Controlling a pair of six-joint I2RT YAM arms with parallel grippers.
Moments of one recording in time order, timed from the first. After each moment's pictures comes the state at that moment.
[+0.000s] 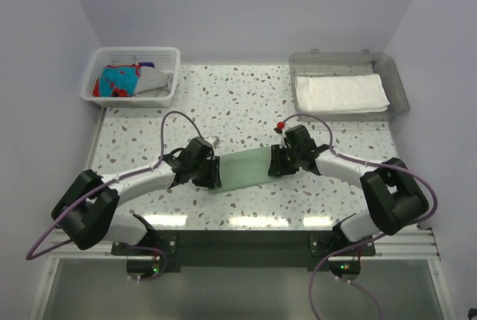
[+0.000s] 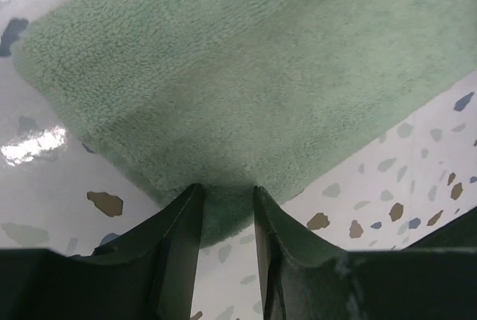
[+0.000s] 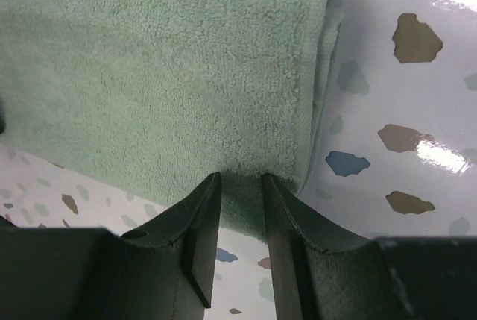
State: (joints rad) left arm -0.68 1.36 0.65 -0.27 0.10 -0.55; right arm 0.51 1.48 0.70 -0.20 -0.24 0.37
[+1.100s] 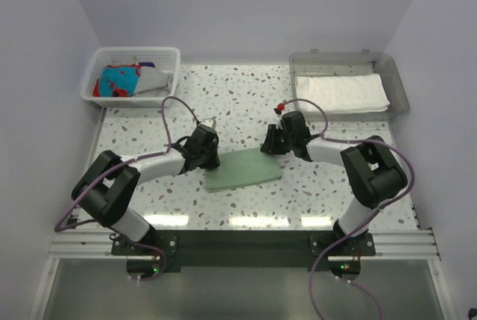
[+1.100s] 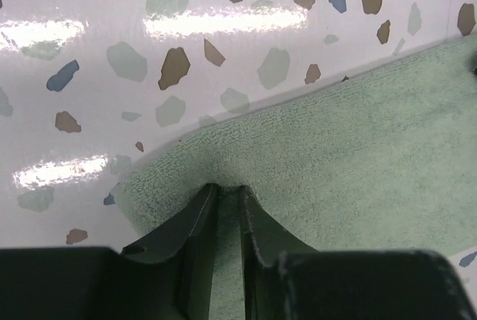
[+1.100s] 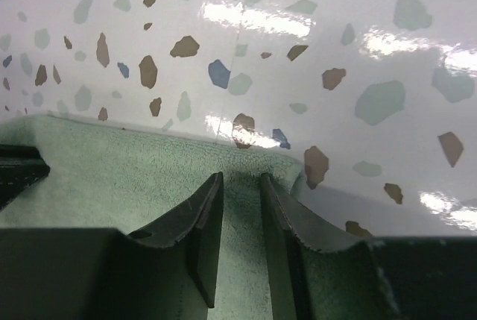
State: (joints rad) left arm -0.62 1.56 0.75 -0.12 -0.10 -0.60; right arm 0.46 1.71 0.82 0.10 -0.20 0.46
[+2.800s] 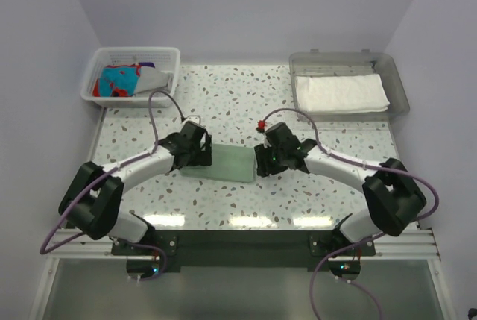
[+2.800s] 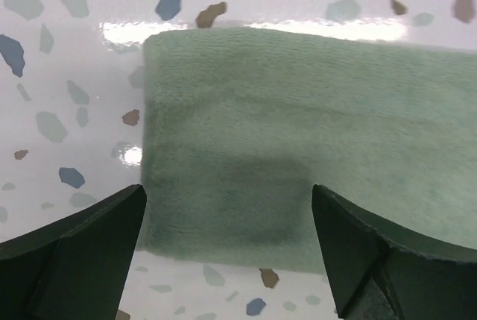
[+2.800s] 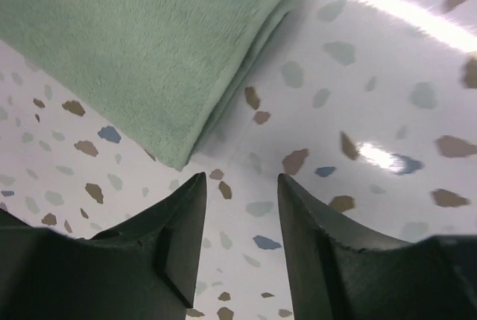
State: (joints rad) left arm -0.52 1.45 0.75 -0.33 -0.28 -0.50; right arm 0.72 1.51 0.83 -0.34 -0.09 0.37
